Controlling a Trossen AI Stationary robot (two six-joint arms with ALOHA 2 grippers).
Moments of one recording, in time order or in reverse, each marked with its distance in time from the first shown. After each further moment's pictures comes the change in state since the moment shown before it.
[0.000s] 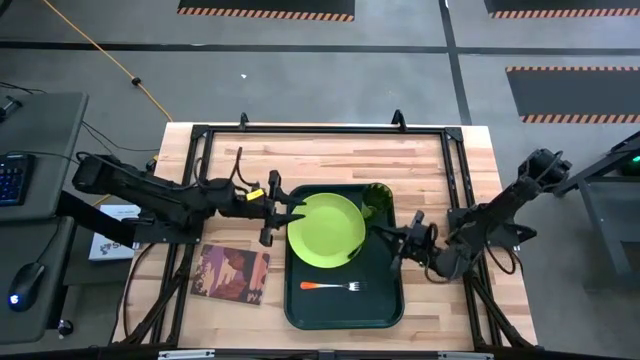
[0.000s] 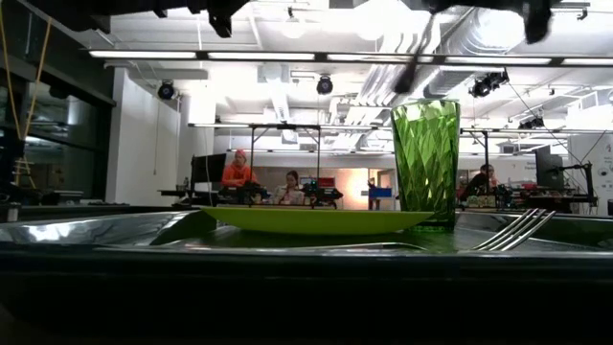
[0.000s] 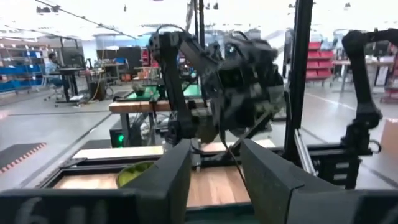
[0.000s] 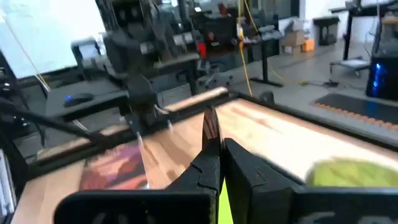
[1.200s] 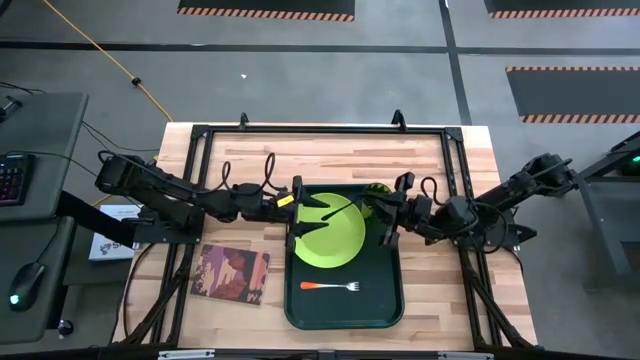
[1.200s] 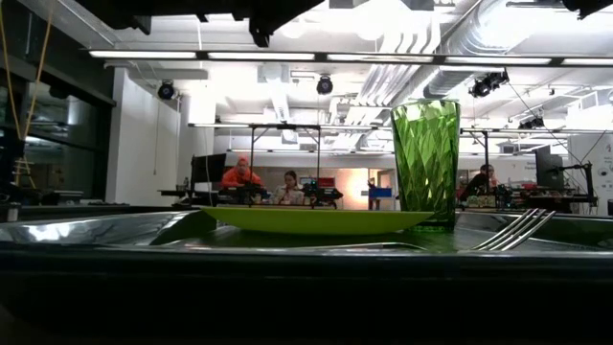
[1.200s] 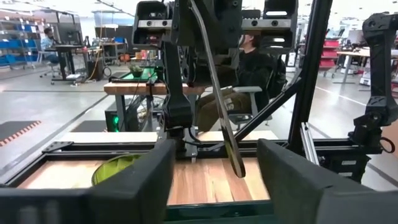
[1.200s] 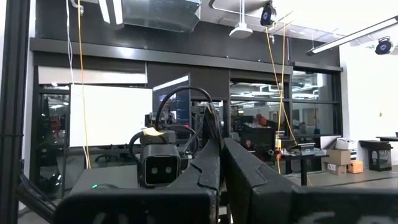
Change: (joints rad) left arm -0.003 0.251 0.178 0.000 -0.014 -0.052; right arm -0.335 0.000 0.000 0.698 -0.591 -0.669
